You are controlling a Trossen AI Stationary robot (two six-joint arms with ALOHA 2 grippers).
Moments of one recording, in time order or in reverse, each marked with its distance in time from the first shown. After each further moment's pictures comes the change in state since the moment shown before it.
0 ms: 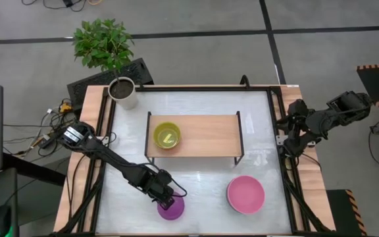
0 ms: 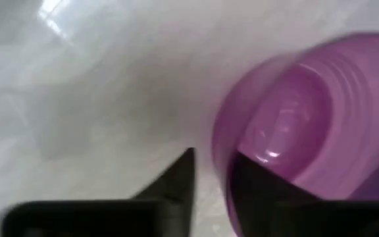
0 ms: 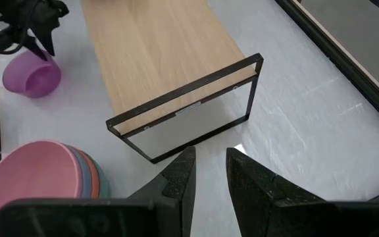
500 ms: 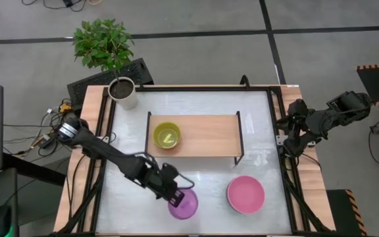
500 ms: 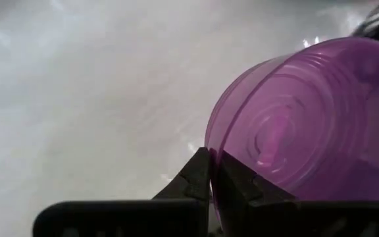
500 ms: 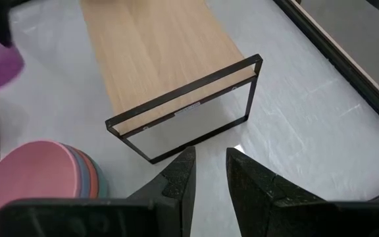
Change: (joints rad) left arm 0.042 -0.072 0.281 -0.141 -0.046 -0.109; right arm 0.000 0.000 0.000 0.000 0.003 -0.007
